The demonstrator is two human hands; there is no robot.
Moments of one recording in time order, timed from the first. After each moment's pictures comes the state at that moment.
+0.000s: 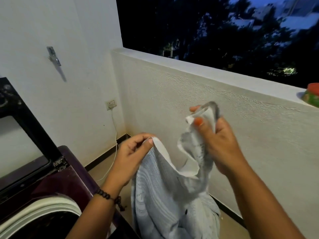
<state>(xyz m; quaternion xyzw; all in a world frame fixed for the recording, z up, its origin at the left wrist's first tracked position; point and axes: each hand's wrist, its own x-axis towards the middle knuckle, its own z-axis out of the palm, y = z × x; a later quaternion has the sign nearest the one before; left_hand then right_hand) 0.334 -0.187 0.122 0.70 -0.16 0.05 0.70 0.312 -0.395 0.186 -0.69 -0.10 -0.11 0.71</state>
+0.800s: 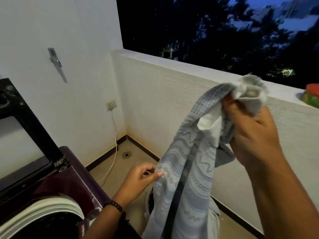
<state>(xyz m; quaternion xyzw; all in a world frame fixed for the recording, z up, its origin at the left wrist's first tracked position) 0.324 -0.187 0.051 0.81 -0.16 -0.05 0.56 0.287 -0.404 0.241 -0.60 -0.16 -0.18 0.76</state>
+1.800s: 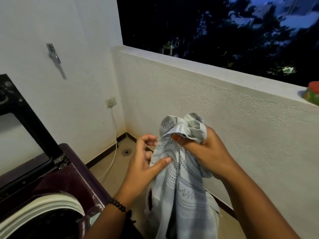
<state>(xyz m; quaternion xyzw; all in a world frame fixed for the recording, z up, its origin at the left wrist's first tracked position) 0.312 -0.201 0.094 0.69 -0.15 0.03 0.71 0.299 -0.375 0.180 -0.75 -0.15 -0.05 0.64</state>
